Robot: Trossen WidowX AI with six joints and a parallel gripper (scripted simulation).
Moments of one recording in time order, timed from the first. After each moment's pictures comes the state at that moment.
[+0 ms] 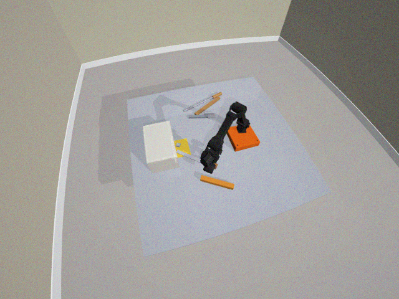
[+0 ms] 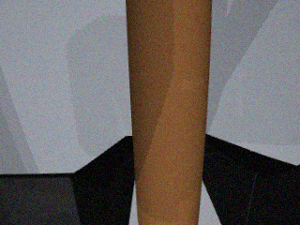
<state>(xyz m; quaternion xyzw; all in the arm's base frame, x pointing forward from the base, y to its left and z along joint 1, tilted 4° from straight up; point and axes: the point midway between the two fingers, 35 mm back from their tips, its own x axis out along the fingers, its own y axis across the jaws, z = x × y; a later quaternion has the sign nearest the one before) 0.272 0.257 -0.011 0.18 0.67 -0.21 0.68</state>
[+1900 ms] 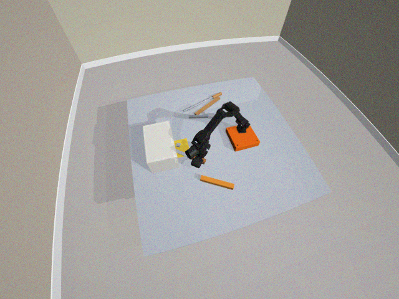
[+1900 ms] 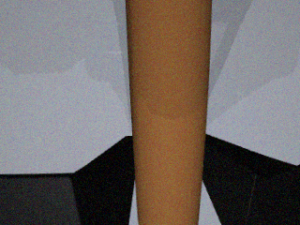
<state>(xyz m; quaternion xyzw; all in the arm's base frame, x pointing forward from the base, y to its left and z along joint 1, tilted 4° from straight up) 0.346 0.209 -0.007 0.18 0.67 -0.21 0.69</state>
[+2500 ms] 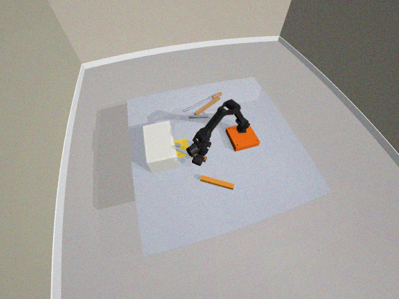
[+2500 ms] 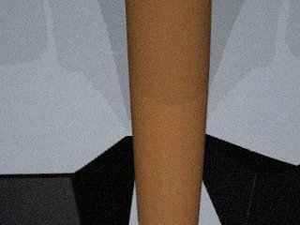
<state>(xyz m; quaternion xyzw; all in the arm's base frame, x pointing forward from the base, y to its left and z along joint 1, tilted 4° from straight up) 0.338 0.193 -0.006 0.18 0.67 -0.21 0.69</state>
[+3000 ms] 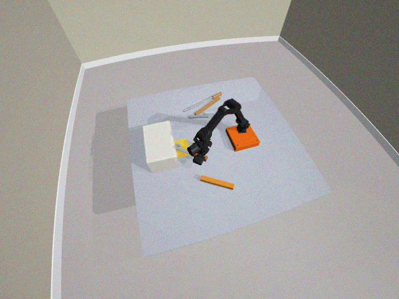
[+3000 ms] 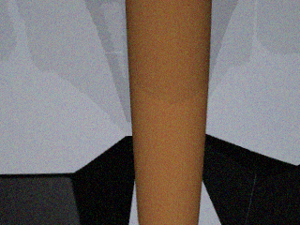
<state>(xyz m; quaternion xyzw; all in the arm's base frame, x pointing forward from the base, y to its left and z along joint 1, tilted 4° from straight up) 0.332 0.189 -0.006 0.18 0.67 -0.21 0.69</state>
